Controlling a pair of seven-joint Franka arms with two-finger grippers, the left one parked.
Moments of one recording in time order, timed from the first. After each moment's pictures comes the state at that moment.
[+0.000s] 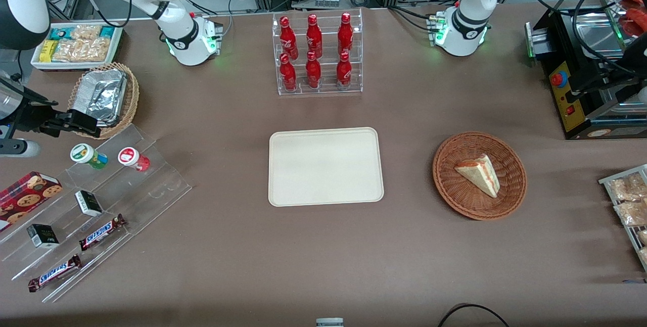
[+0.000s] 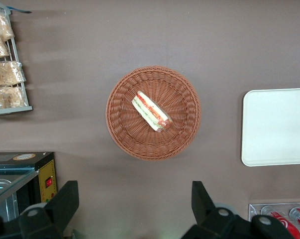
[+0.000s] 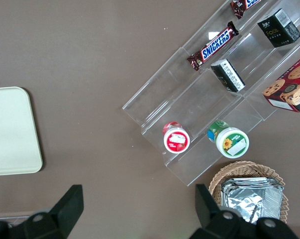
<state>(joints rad) -0.05 0.03 0.01 -1.61 0.00 1.58 0.03</state>
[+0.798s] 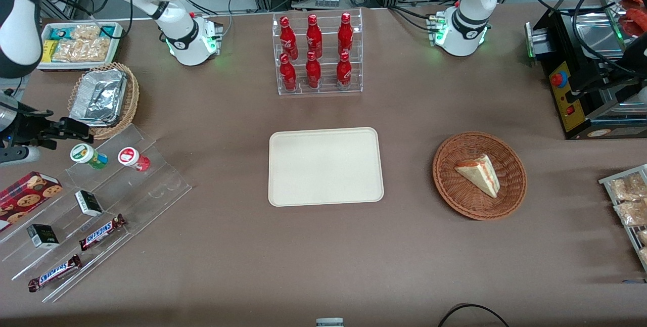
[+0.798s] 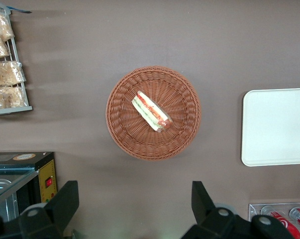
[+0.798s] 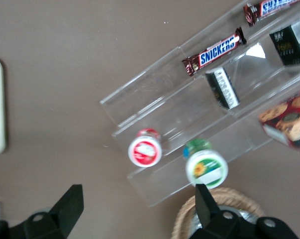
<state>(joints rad) -0.06 0.00 -0.15 -1.85 0.04 1.80 -0.43</state>
